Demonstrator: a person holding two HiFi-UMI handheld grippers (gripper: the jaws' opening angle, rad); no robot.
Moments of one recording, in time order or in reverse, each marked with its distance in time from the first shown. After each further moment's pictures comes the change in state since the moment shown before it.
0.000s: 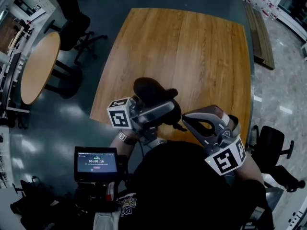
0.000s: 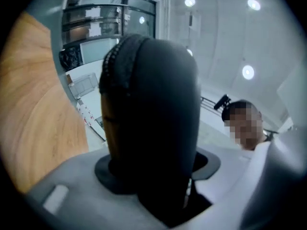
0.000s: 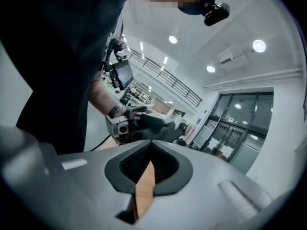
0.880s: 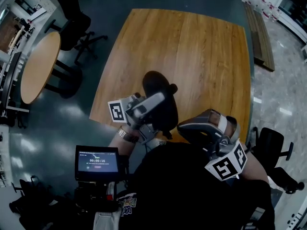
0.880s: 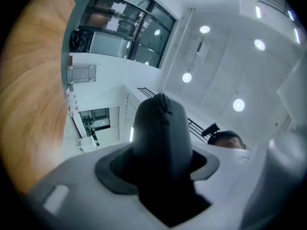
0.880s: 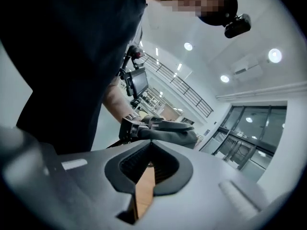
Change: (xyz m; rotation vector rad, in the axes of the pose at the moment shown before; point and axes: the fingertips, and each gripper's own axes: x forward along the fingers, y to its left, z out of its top) left arm -0.001 -0.011 0.037 -0.250 -0.205 -0.213; right arm -0.005 0.014 0.021 -0.128 -0.064 0.092
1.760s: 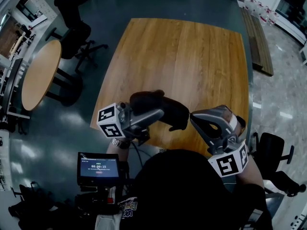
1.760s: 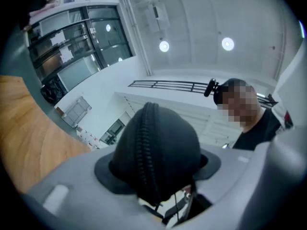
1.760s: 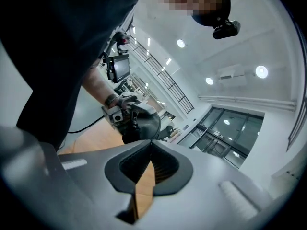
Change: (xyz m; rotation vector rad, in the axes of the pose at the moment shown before) left arm -0.002 -0.004 -0.008 0.588 0.264 0.214; right arm -0.024 -0.050 -0.034 -0.055 0.109 -0.246
